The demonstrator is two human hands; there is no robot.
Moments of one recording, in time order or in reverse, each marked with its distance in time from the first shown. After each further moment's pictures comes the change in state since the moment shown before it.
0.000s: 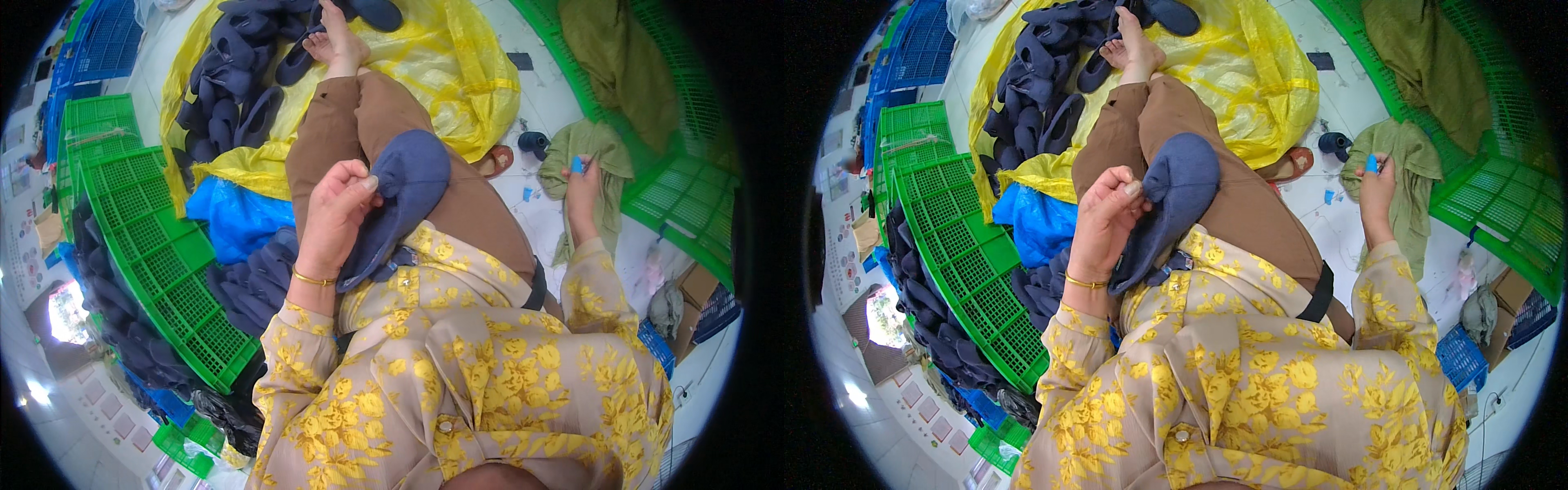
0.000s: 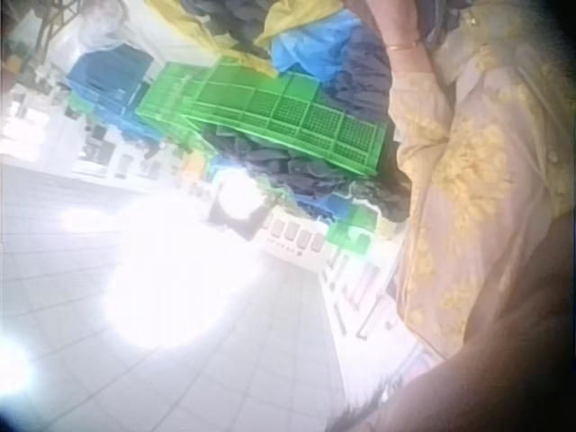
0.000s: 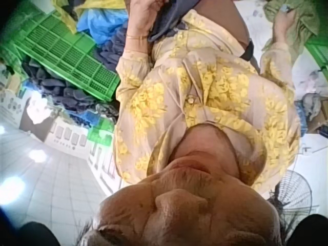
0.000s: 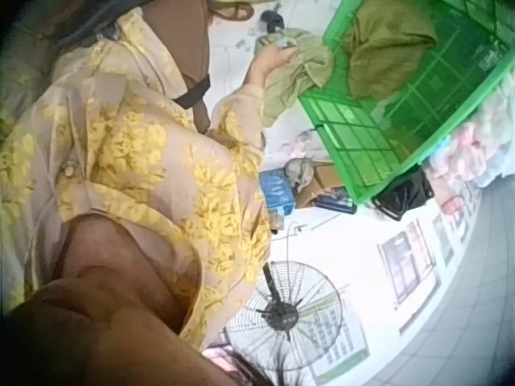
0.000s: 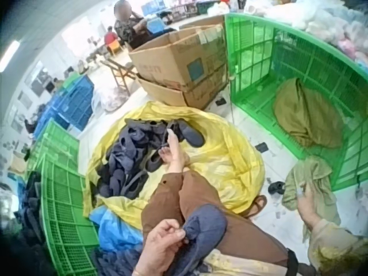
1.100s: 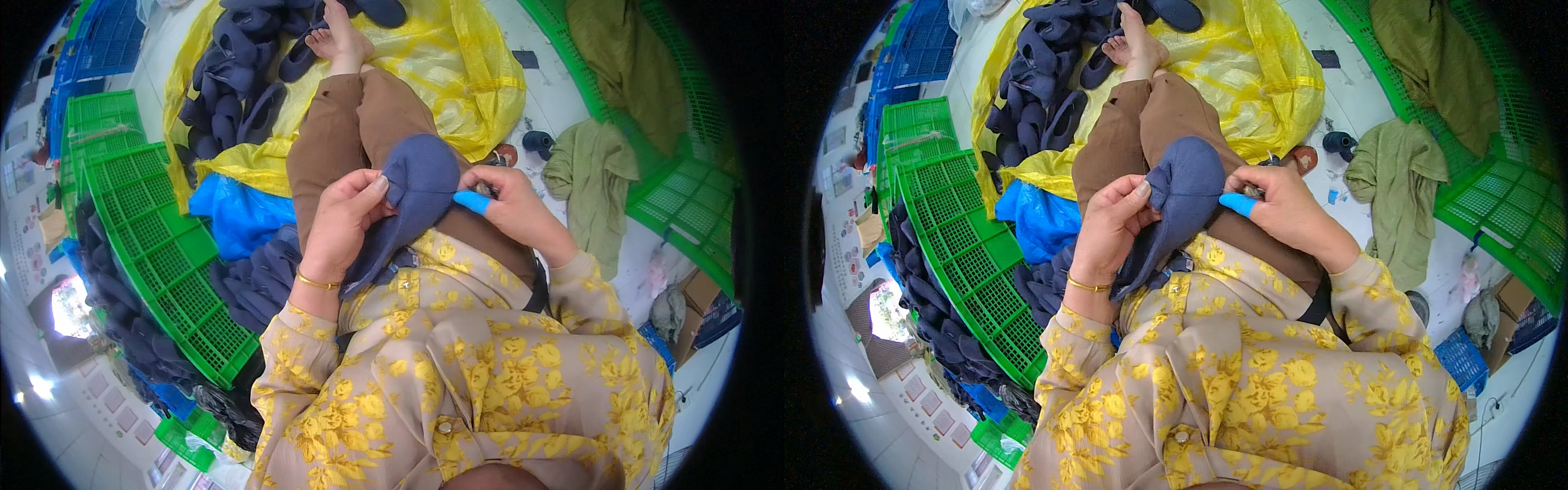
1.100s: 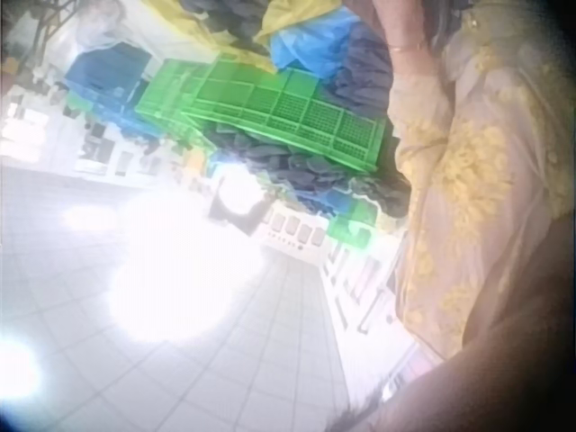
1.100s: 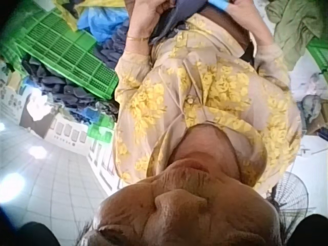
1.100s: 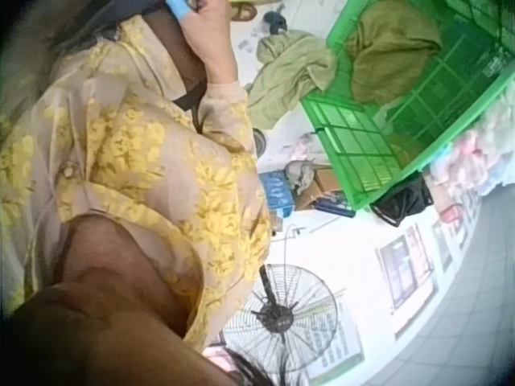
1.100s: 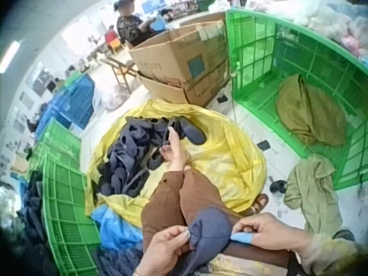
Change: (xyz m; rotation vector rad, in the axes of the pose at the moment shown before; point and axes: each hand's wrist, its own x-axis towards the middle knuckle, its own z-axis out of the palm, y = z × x) left_hand 0.002 -0.001 0.007 0.068 0.015 -0.171; right_hand -0.094 -0.205 0.074 0.024 -1.121 -0.037
